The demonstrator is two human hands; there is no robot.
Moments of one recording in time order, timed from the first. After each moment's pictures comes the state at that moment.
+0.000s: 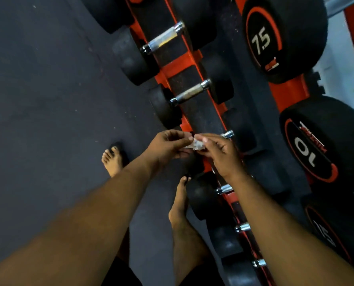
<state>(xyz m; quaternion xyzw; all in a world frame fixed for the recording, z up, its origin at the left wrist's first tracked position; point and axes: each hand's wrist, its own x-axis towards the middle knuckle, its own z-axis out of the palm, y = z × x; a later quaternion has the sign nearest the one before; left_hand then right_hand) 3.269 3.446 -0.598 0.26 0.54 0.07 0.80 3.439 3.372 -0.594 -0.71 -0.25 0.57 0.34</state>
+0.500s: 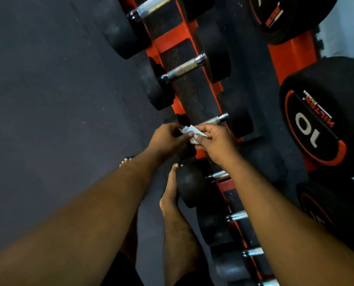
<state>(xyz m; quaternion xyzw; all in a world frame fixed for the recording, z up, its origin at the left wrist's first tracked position) 3.304 3.392 -0.649 0.52 0.60 0.01 0.61 3.465 3.343 -0.631 -0.72 -0.25 0.61 0.22</state>
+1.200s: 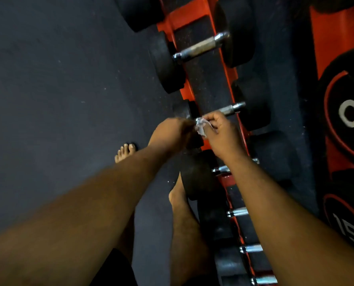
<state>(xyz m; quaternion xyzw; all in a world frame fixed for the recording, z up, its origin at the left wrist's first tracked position) 3.287 3.369 -0.665 0.70 0.51 -0.01 0.50 3.449 3.331 -0.650 -0.77 -0.38 0.49 0.14</state>
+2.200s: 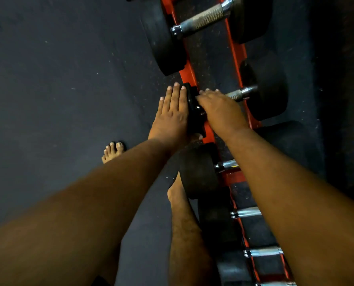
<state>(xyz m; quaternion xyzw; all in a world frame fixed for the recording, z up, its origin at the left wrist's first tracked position) 3.302 3.340 -0.720 0.75 0.54 -0.11 0.37 3.468 3.348 -0.731 -0.62 -0.74 0.25 -0.09</state>
